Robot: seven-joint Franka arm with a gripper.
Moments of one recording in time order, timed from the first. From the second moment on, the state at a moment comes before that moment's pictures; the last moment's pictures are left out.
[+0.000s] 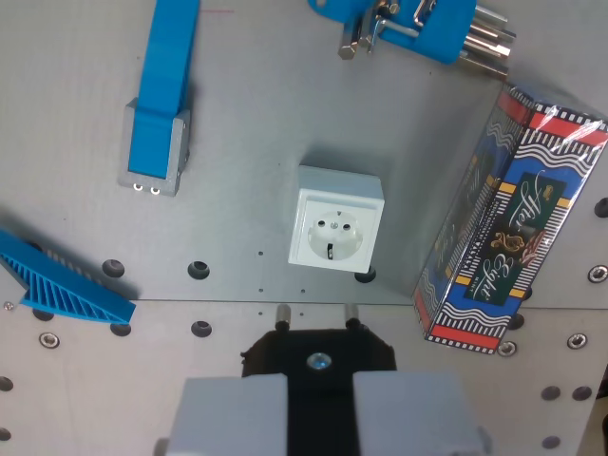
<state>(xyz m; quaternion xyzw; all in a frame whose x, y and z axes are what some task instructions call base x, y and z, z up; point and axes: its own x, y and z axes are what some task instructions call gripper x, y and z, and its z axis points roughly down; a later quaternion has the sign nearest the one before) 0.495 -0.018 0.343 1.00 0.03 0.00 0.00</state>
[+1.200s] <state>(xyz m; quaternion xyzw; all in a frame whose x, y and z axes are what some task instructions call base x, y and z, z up) 0.492 -0.019 0.333 1.00 0.03 -0.01 0.00</state>
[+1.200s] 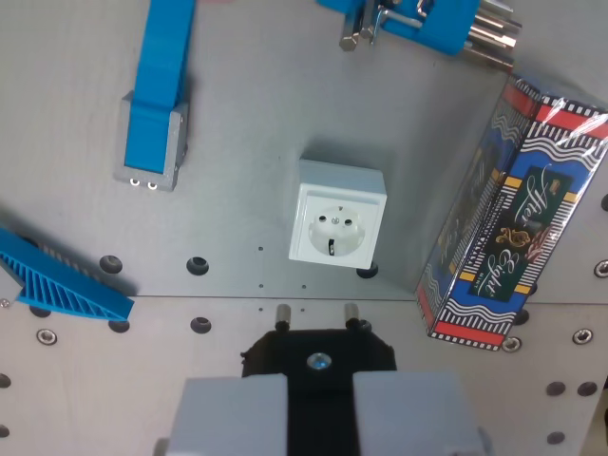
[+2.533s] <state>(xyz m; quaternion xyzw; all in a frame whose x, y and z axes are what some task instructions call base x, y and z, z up) 0.456 -0.027 0.244 1.00 0.00 -0.01 0.00</state>
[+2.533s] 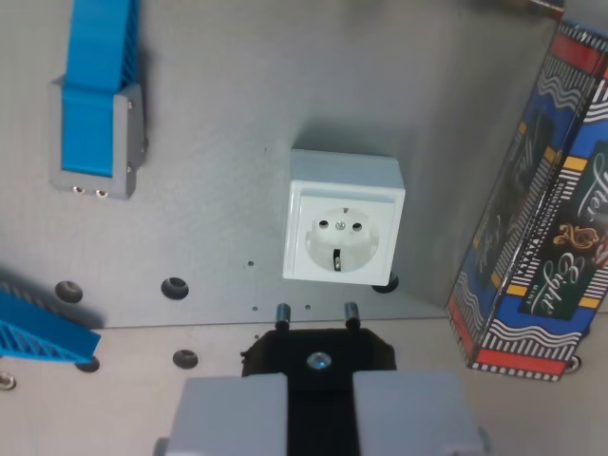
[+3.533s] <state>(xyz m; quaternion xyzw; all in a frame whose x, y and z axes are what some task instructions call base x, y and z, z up) 0.421 -0.035 0.168 1.00 -0.03 -0.01 0.00</state>
